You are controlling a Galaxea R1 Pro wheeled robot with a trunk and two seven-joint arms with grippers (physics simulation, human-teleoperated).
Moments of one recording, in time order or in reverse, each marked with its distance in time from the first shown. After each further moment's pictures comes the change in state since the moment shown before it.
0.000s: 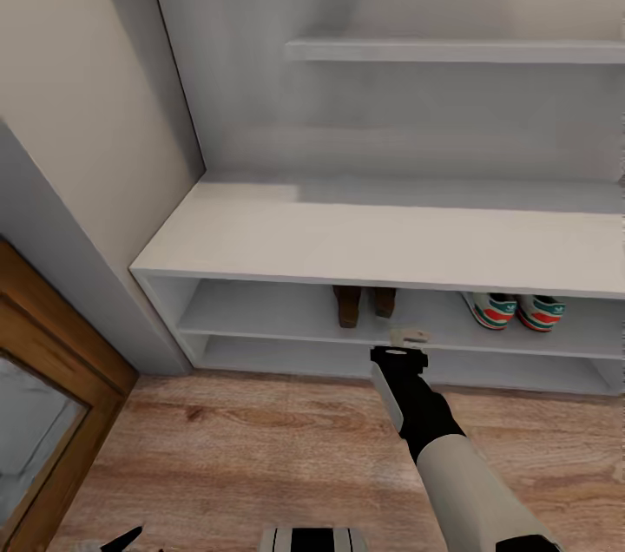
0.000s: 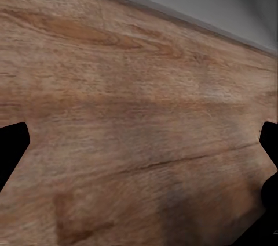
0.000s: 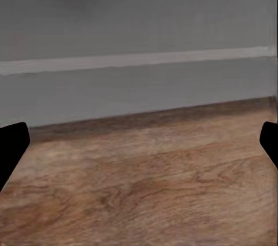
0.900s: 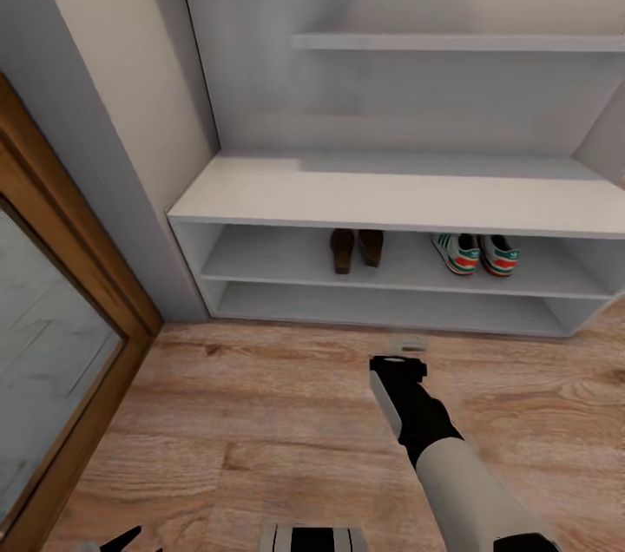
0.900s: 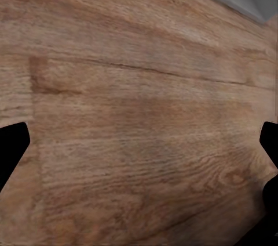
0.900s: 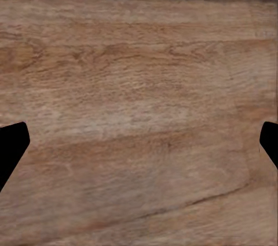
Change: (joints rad) left arm 0.000 0.000 0.007 0.000 0.000 0.000 0.001; right arm 0.003 0.000 0.001 0.061 0.001 -0.006 0.000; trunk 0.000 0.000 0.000
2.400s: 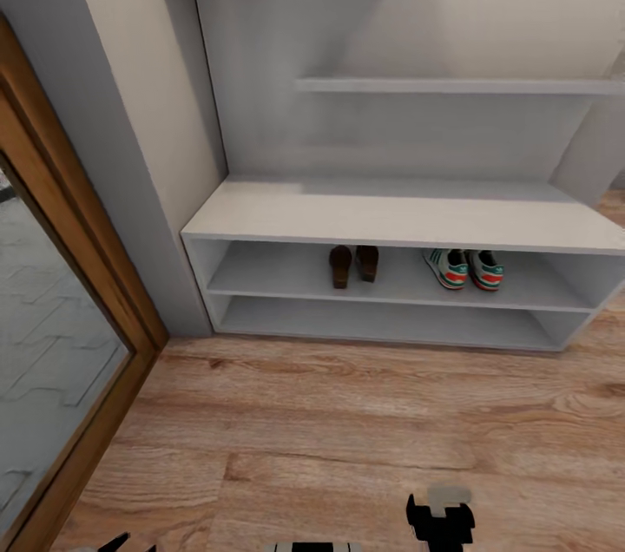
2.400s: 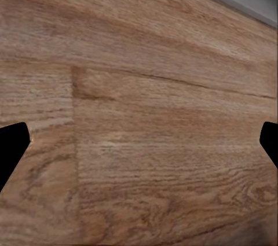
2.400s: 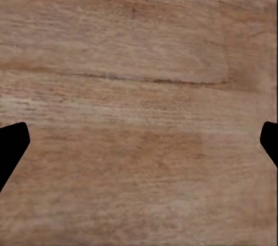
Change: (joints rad) left arm 0.000 0.005 0.004 0.037 0.001 -0.001 0.140; right arm 0.233 -0.125 0.002 0.705 0.167 -0.924 0.123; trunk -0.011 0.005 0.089
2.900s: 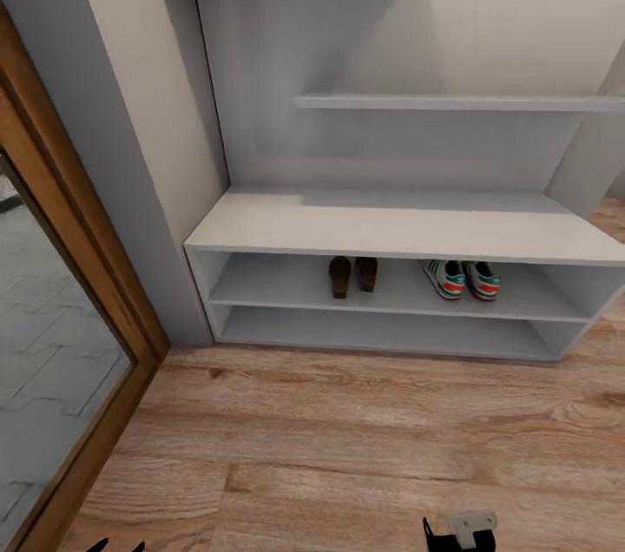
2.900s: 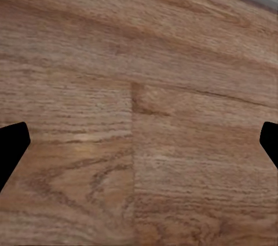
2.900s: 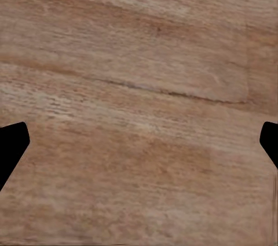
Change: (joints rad) left arm 0.002 -0.001 0.000 0.041 0.003 -0.078 0.209; right arm 0.084 -0.125 -0.004 -0.001 -0.005 -0.174 0.314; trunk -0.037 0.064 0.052
